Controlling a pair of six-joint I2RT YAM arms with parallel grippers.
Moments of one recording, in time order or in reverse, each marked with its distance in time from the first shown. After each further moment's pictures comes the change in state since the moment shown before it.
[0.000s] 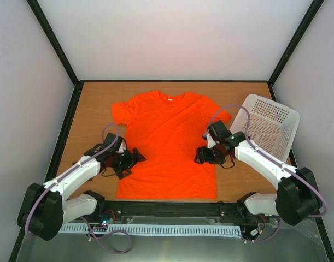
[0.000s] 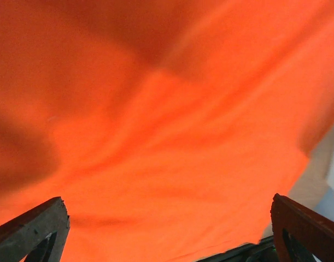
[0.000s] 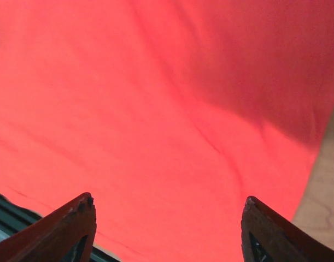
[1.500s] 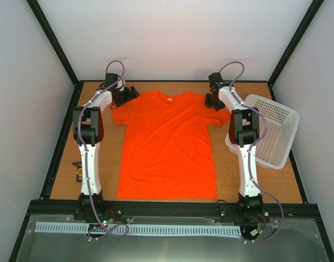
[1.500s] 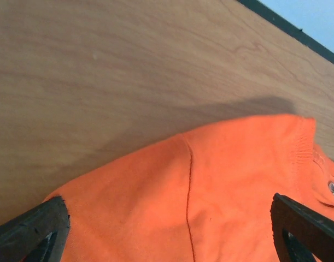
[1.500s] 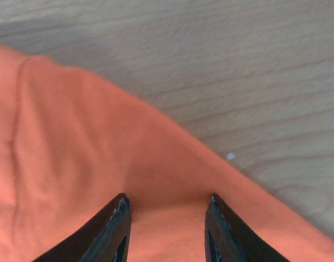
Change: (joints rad) left arm 0.347 1.286 1.427 0.093 -0.085 0.584; right arm -0.323 1.177 1.346 -0.066 0.363 -0.097
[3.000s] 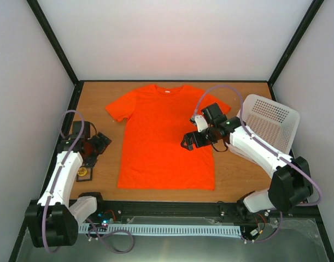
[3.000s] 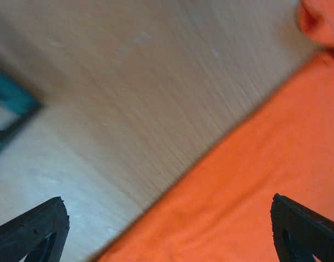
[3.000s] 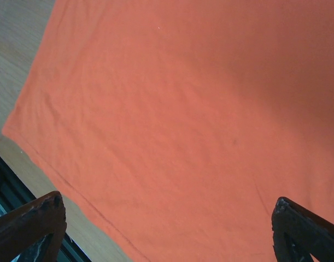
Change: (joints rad) left arm 0.087 -1.386 -1.167 -0.397 -0.217 -0.456; right arm 0.343 -1.070 -1.044 0.105 -0.454 -0.166
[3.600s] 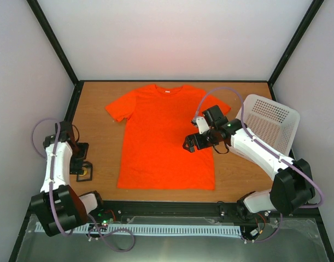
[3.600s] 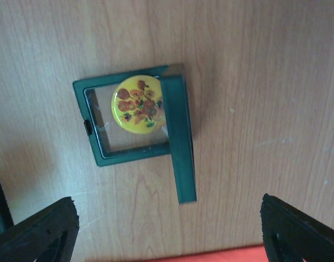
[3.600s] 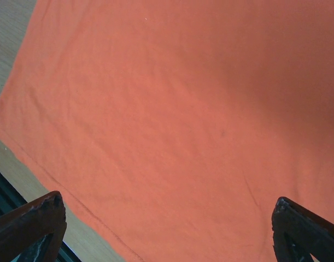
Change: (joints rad) left arm 0.286 0.119 0.116 -0.303 -0.201 -0.318; right arm 0.000 -0.028 -0.042 0.003 0.033 -0.013
